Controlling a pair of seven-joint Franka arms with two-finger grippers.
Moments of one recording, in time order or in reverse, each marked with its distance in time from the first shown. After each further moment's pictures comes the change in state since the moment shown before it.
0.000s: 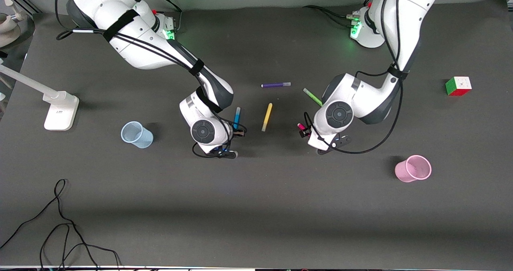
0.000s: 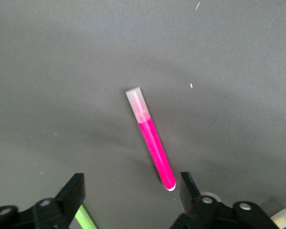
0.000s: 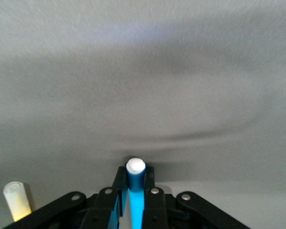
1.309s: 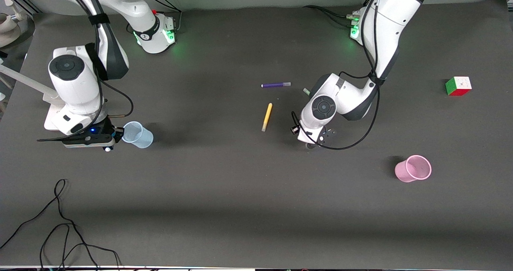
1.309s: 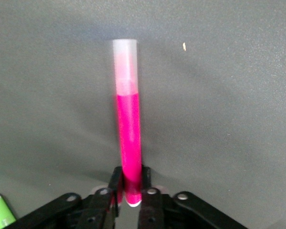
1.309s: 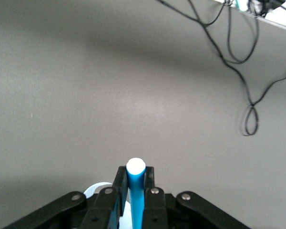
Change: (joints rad) left arm -0.057 0.073 -0.005 -0.081 -0.003 0.218 -0.135; right arm -0.095 -0.712 -0.475 -0.628 -0.486 0.383 -0.457
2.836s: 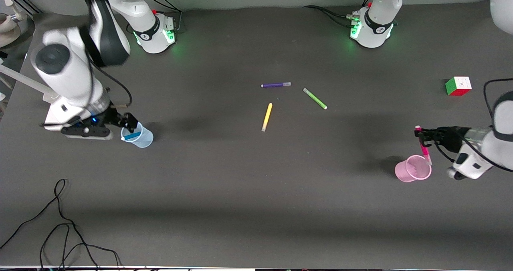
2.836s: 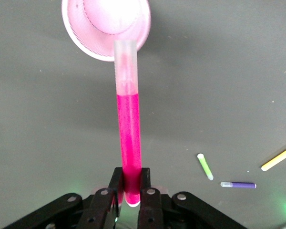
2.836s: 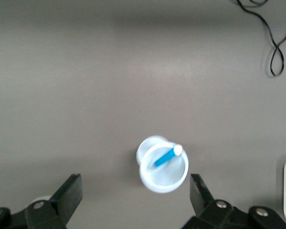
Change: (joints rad) left arm 0.637 -0.022 0.029 0.569 -0.104 -0.956 0.886; right arm 0.027 -0.091 0.102 0.244 0.295 -0.531 0.080
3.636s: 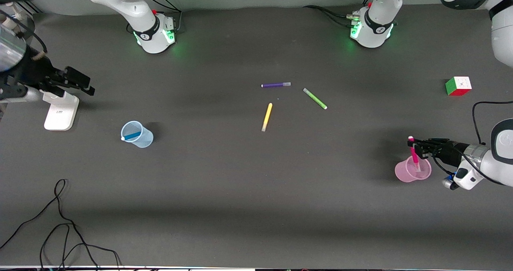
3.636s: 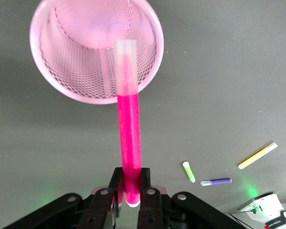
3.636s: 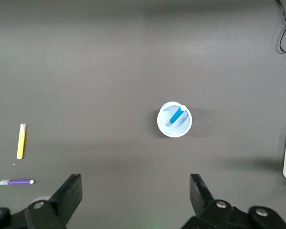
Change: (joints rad) left arm 0.050 0.195 -0.004 0.104 -0.101 0.009 0.034; right arm -0.021 -0.072 -0.123 0.259 0.237 -0.388 -0.240
